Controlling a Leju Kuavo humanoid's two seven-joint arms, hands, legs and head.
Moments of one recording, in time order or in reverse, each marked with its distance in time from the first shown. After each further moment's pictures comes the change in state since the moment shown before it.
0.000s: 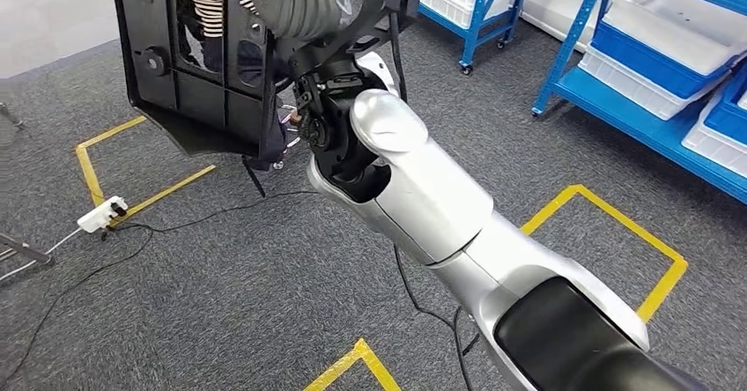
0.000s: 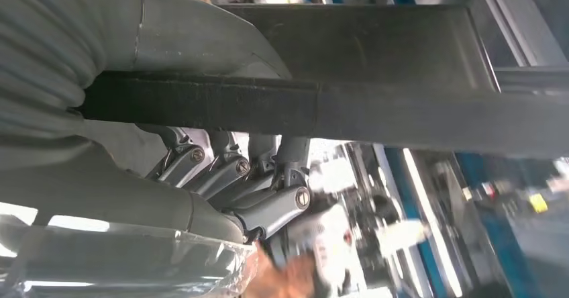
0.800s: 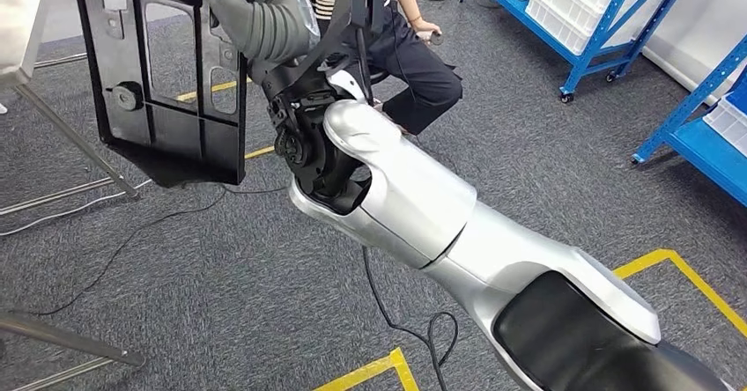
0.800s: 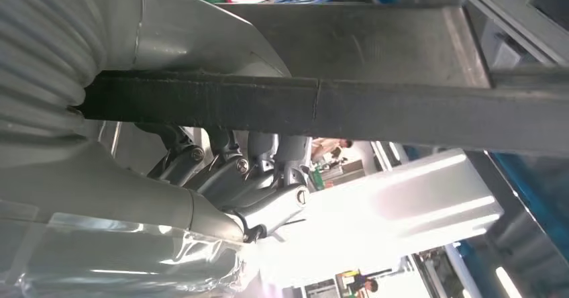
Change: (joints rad) left arm 0.015 -0.105 0.035 -0.238 -0.240 0.000 0.204; right arm -0.069 -0.002 0.155 0.074 -0.294 -0.023 -0.108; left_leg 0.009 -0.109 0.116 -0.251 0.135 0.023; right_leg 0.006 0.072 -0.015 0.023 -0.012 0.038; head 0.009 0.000
